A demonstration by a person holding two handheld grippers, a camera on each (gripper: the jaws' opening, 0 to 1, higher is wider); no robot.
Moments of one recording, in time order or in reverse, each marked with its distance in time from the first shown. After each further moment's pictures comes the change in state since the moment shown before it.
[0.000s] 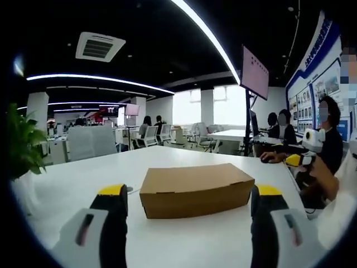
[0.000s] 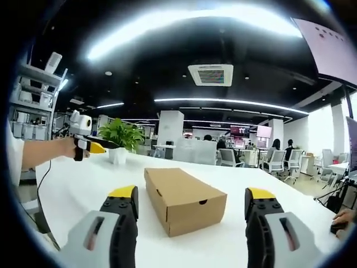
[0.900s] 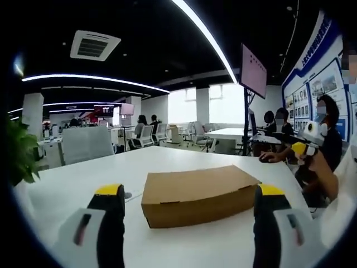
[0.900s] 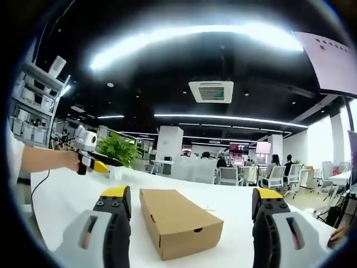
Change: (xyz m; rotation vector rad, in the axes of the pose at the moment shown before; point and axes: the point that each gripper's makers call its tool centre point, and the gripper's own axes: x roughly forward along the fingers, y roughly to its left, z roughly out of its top) left arm 0.028 0.017 0.004 0.009 0.016 -0.039; right arm 0.021 -0.010 0.038 -0.029 -0.118 -0.021
